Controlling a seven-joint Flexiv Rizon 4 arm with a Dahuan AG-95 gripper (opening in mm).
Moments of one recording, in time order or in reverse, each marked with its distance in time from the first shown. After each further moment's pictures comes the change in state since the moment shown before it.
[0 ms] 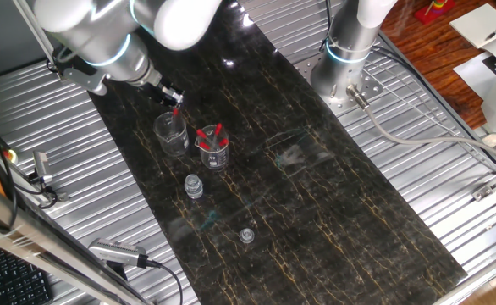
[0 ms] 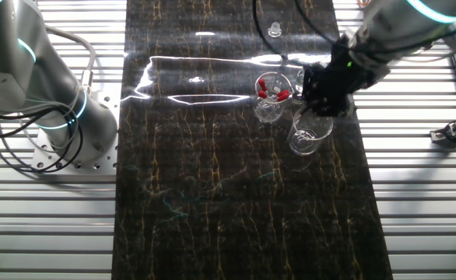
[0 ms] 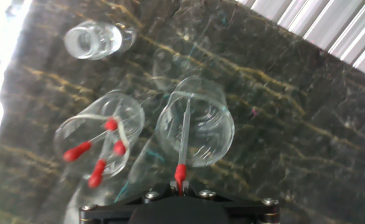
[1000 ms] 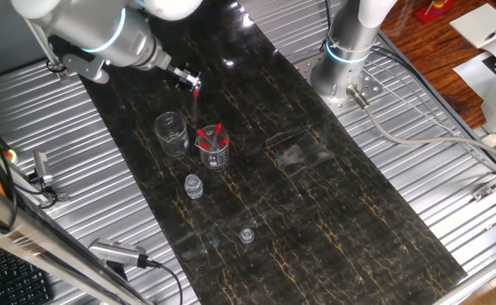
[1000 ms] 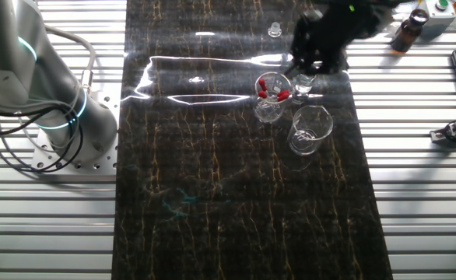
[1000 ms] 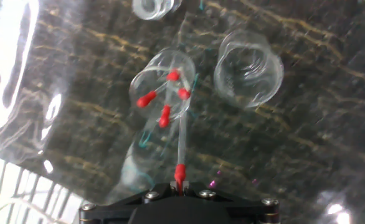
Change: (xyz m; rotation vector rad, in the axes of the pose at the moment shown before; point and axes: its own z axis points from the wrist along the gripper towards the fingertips) arm 0.044 0.066 -0.059 -0.087 0.124 0.044
